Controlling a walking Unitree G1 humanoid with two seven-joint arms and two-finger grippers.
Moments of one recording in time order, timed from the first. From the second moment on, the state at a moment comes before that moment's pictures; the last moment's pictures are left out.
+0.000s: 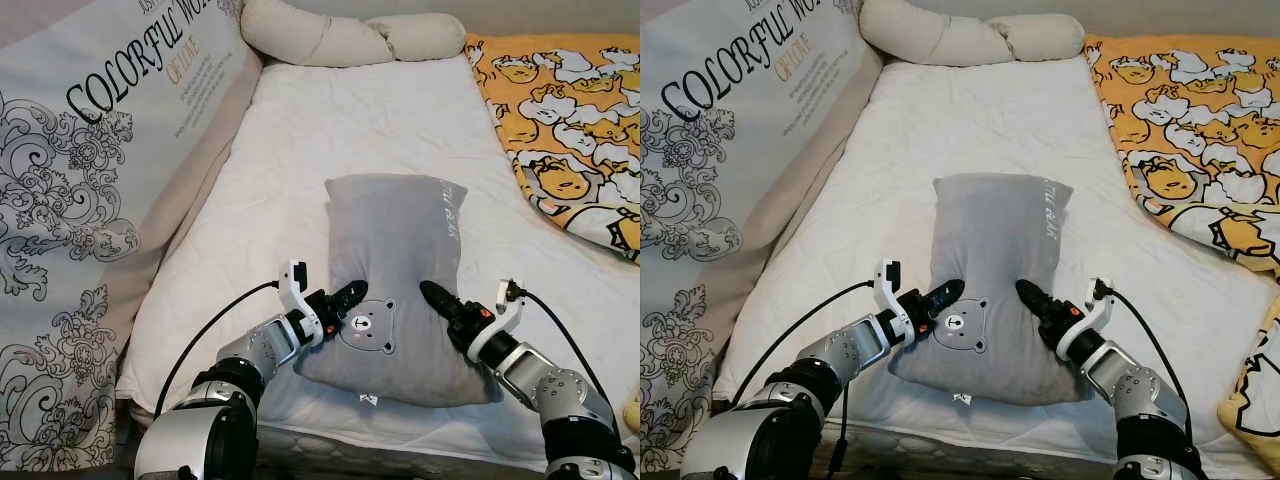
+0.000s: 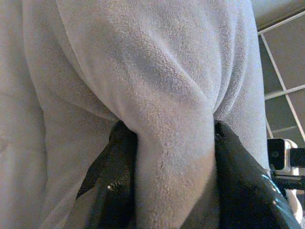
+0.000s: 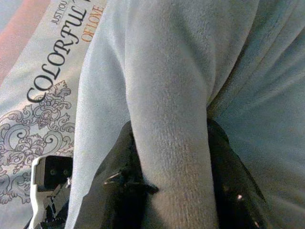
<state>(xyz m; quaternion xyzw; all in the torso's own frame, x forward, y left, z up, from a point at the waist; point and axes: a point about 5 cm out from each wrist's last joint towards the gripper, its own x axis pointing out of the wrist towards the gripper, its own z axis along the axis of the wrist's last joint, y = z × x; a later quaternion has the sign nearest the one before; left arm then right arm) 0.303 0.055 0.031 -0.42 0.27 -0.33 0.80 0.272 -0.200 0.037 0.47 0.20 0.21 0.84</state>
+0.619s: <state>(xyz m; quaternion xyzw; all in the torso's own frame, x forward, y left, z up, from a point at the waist) 0.311 0.058 0.043 -0.41 0.24 -0.33 0.81 0.276 -0.186 0.047 0.47 0.17 0.23 0.84</state>
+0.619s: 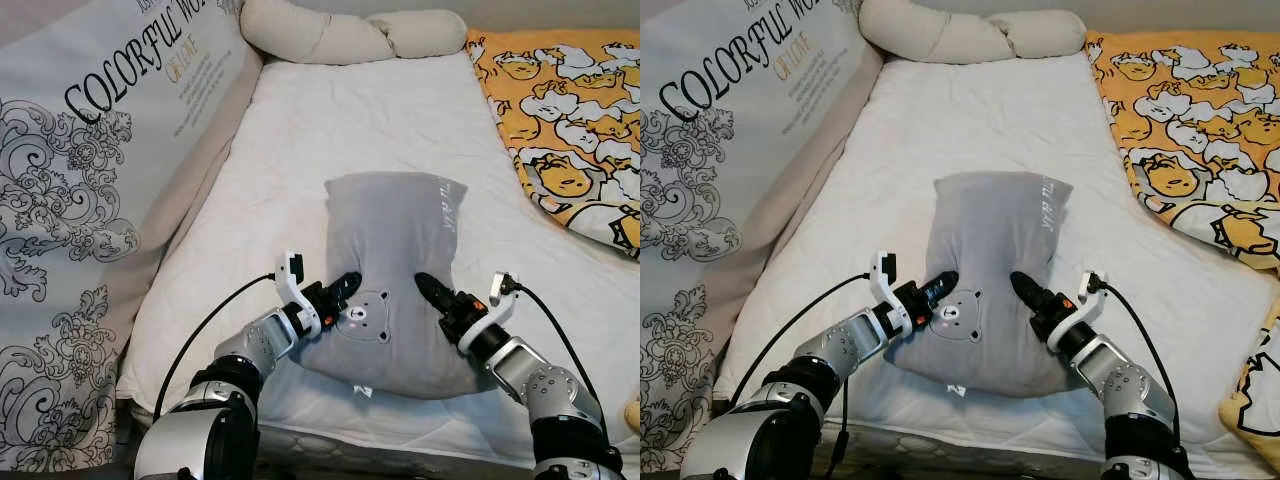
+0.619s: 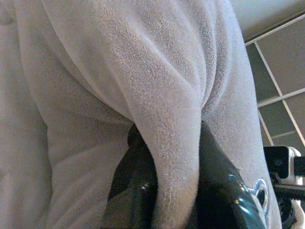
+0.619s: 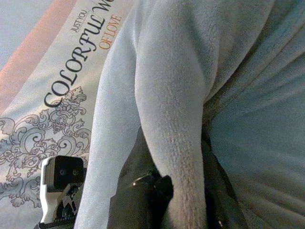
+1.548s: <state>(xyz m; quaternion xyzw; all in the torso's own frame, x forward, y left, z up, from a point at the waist) 0.327 0.090 0.133 -0.31 0.04 -0.39 0.87 0.282 -0.157 0.129 0.40 0.05 0.29 0.87</state>
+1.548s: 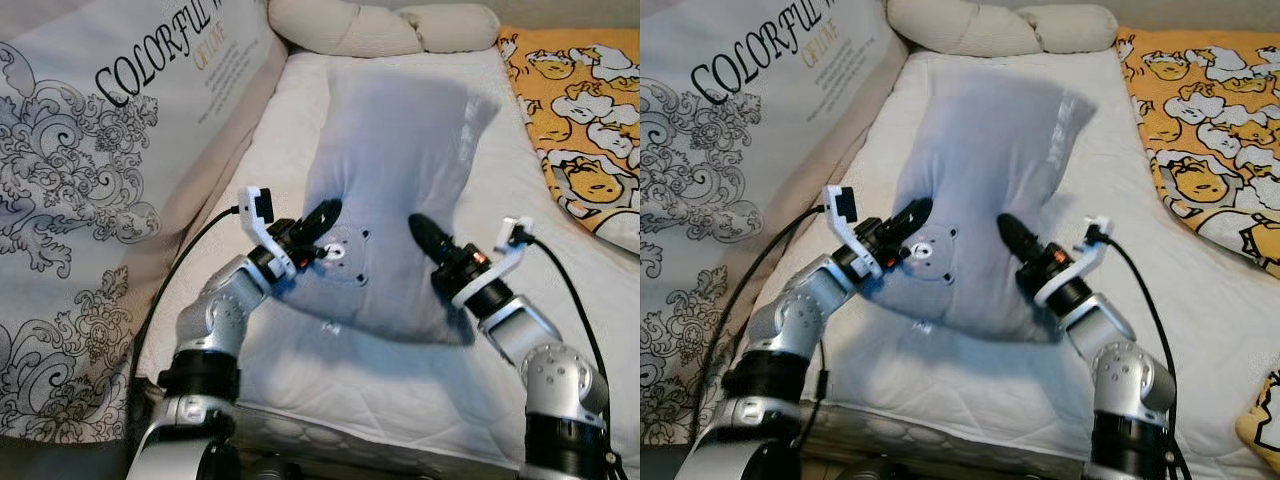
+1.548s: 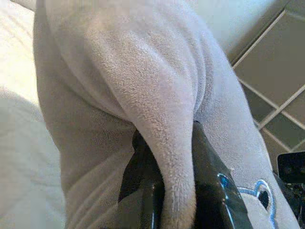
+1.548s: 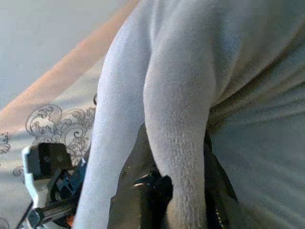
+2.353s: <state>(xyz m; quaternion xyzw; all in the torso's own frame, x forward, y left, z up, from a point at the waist) 0.322 0.094 0.139 -0.27 0.05 -0.38 0.88 0.282 -0.150 0.126 0.39 0.08 0.28 0.87</state>
